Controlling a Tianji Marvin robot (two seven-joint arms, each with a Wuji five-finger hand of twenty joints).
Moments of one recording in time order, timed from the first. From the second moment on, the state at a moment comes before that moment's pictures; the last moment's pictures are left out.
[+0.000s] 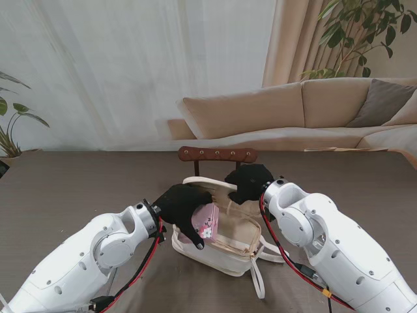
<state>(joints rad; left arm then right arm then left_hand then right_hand) 1.33 -1.07 -0.98 -1.50 0.86 -0.46 0.08 -1.23 -1.05 0.98 -1.62 -0.93 -0.03 0.21 0.45 -0.89 0.33 -0.28 0.69 0.33 0.82 0.49 1.15 0.27 0.22 1.02 0.95 0.32 0.62 1.38 0.59 0.30 1.36 0.61 0.38 -0.61 1.23 -0.27 0.91 -0.09 1.12 0.39 1.25 0.05 0.75 0.69 1.29 0.11 1.04 0.71 0.66 0.30 1.37 0.70</state>
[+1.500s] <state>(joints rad) 1.10 -1.10 -0.73 -1.29 0.95 -0.43 0.32 -1.26 -1.07 1.01 -1.62 -0.66 0.05 0.21 0.45 -0.89 0.33 -0.28 0.69 0.33 0.82 0.49 1.15 0.27 0.23 1.02 0.95 0.32 0.63 1.40 0.57 0.30 1.36 0.61 0.41 -0.65 1.32 -0.29 1.00 0.07 1.12 0.52 1.37 0.06 0.88 0.82 1.30 0.11 1.47 0.86 0.66 0.30 1.47 0.70</state>
